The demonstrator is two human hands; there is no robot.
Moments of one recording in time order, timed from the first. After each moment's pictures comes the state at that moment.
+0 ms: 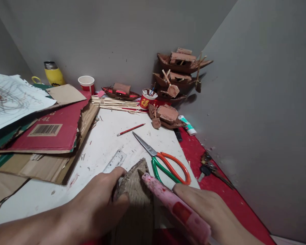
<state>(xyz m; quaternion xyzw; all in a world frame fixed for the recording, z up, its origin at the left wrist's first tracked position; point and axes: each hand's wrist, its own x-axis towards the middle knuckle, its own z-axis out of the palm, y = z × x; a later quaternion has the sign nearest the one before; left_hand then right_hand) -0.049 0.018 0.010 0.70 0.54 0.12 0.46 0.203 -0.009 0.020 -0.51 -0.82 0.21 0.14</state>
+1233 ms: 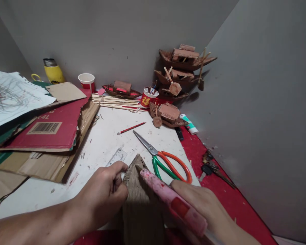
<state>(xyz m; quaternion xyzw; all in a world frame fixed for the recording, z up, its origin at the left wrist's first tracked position) -0.042 0.022 -0.003 0.66 0.53 0.20 0.49 0.192 -0.002 0.008 -0.51 -0.83 0.16 0.15</state>
